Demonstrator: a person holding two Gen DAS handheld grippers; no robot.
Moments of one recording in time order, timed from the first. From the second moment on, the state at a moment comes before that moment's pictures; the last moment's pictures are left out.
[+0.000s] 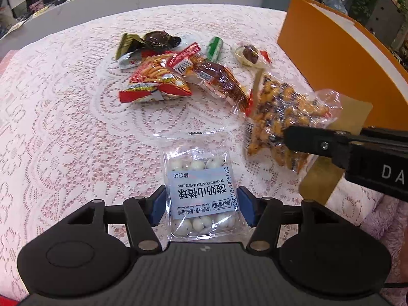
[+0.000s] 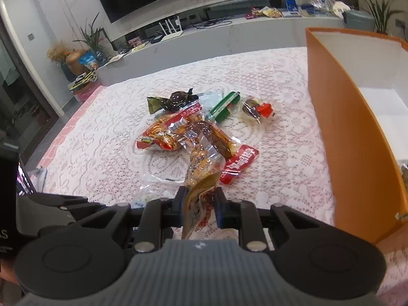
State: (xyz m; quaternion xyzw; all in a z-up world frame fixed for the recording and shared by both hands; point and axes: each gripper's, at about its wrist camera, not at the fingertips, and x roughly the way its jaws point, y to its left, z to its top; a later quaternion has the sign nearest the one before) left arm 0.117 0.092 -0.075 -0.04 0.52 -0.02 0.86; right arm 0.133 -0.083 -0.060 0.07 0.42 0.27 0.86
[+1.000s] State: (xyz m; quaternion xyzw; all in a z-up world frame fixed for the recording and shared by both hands) left arm 0.131 0.008 0.072 -0.04 0.39 -0.11 0.91; right arm 0.133 -0.199 0.061 0.07 0.35 0.25 0.90
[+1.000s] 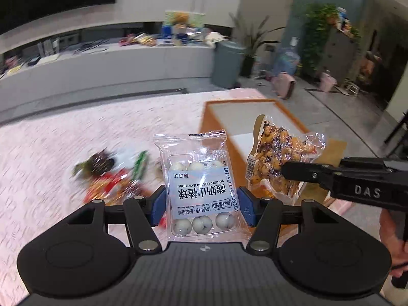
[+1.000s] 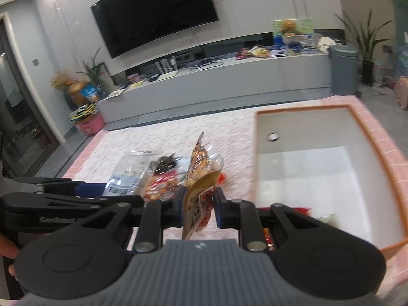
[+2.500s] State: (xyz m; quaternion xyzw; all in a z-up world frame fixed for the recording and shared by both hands) left arm 0.287 -0.156 -0.031 0.20 0.52 -0.24 0.79; right arm 0.249 -0.270 -0.027 -0.29 0.51 0.26 0.77
